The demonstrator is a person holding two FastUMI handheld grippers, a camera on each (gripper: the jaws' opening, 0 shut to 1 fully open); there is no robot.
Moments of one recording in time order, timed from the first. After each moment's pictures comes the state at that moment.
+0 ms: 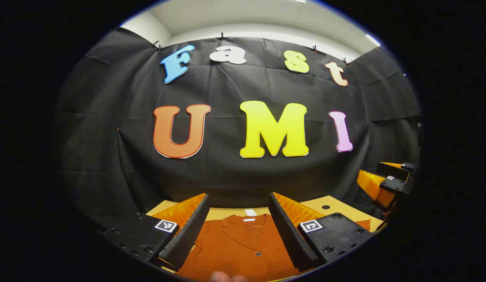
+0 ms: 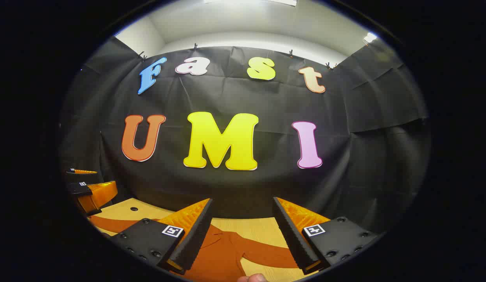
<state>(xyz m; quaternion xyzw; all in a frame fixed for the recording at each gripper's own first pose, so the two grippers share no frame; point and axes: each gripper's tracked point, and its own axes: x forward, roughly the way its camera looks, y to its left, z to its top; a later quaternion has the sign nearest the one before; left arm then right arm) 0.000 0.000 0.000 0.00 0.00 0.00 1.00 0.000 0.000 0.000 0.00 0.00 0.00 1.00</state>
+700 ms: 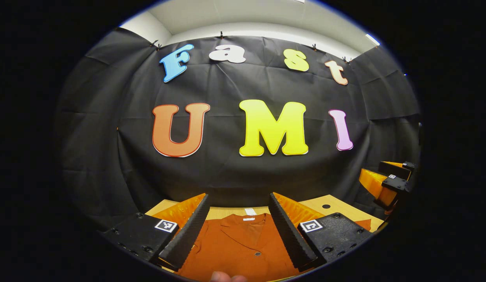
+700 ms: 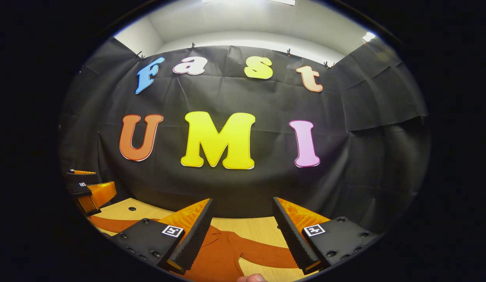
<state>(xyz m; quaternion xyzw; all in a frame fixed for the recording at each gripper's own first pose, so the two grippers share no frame) 0.003 -0.004 -0.004 0.00 0.00 0.00 1.00 0.000 -0.008 -0.002 0.00 0.00 -0.01 1.00</state>
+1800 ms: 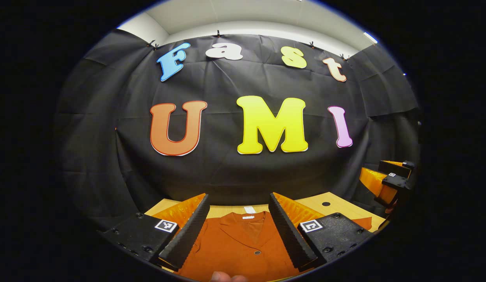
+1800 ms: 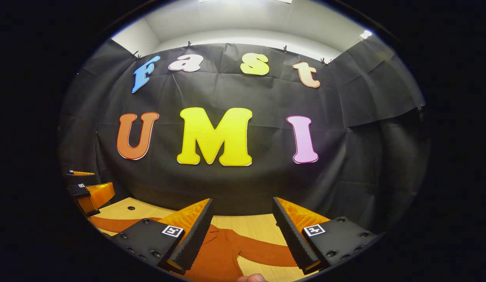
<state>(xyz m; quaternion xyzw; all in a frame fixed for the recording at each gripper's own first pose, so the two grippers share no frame) 0.008 -0.008 -0.009 0.01 0.01 0.00 1.00 0.009 -0.017 -0.013 0.01 0.01 -0.01 1.00</state>
